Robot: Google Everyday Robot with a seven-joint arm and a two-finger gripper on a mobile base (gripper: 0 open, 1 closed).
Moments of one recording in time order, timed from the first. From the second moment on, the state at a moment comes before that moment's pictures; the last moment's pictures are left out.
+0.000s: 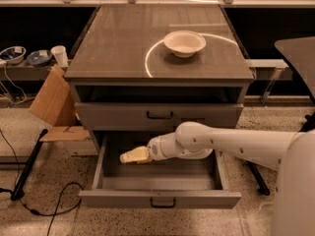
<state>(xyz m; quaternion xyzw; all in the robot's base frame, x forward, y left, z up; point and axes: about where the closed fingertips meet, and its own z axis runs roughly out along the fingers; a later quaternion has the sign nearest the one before) 0.584 0.066 0.528 -0.24 0.87 0.36 0.24</state>
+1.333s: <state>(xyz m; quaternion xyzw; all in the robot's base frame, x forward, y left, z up) 0.628 0.055 0.459 -0.14 0.90 0.31 0.27</state>
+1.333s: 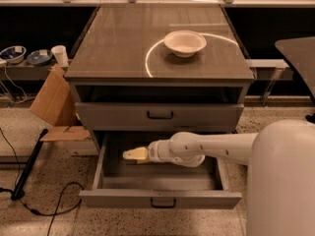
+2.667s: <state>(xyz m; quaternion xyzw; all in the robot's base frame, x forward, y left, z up) 0.652 0.068 0.440 -0.08 0.92 0.26 0.27</state>
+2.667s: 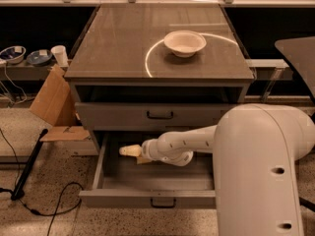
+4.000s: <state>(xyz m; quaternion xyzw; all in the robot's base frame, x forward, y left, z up) 0.639 0.055 0.454 -0.06 0.92 0.25 0.30</state>
